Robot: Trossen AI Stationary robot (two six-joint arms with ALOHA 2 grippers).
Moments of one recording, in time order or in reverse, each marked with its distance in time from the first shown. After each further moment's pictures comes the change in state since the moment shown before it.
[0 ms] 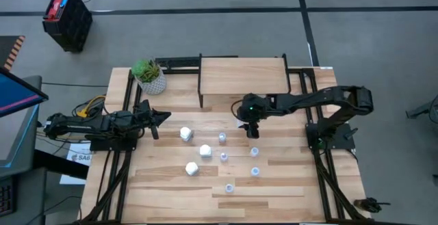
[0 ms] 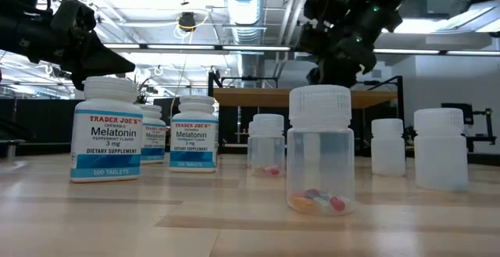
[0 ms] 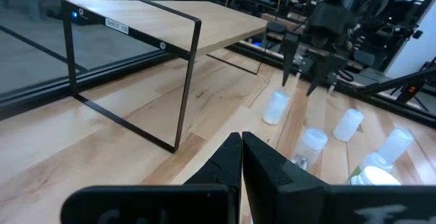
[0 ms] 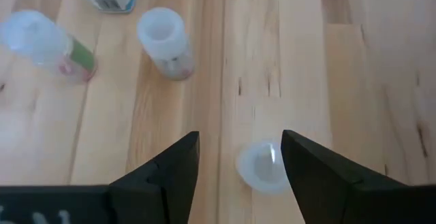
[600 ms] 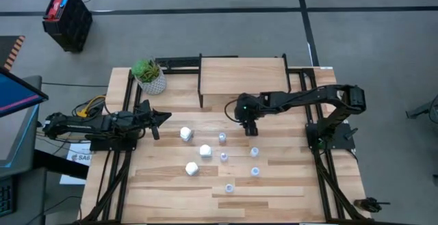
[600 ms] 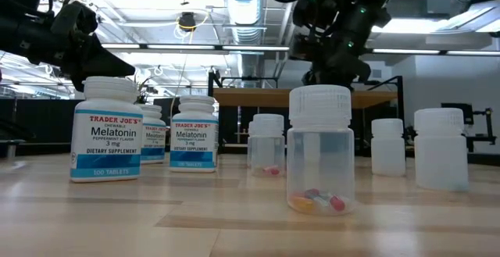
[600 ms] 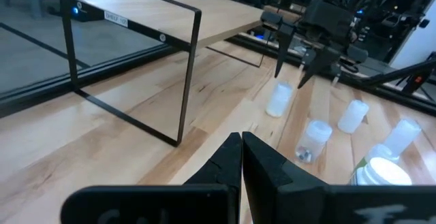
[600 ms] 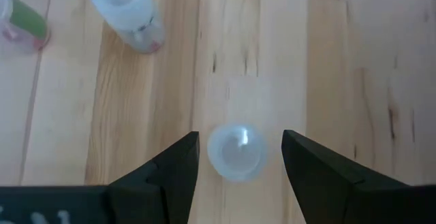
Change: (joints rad) left arm 0.000 0.028 0.000 0.001 -0.001 0.007; right arm -0.005 0.062 0.092 -0.140 0.086 -0.070
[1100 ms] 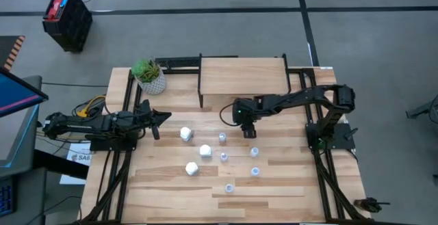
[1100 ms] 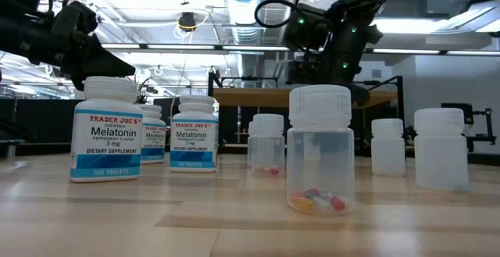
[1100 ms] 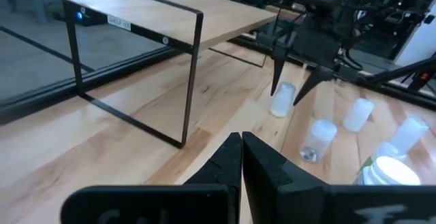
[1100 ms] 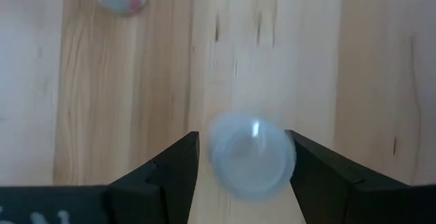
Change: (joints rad) left arm 0.000 0.008 0.000 0.003 -0.011 0.028; right arm 0.000 0.129 0.020 -0.005 0.017 0.003
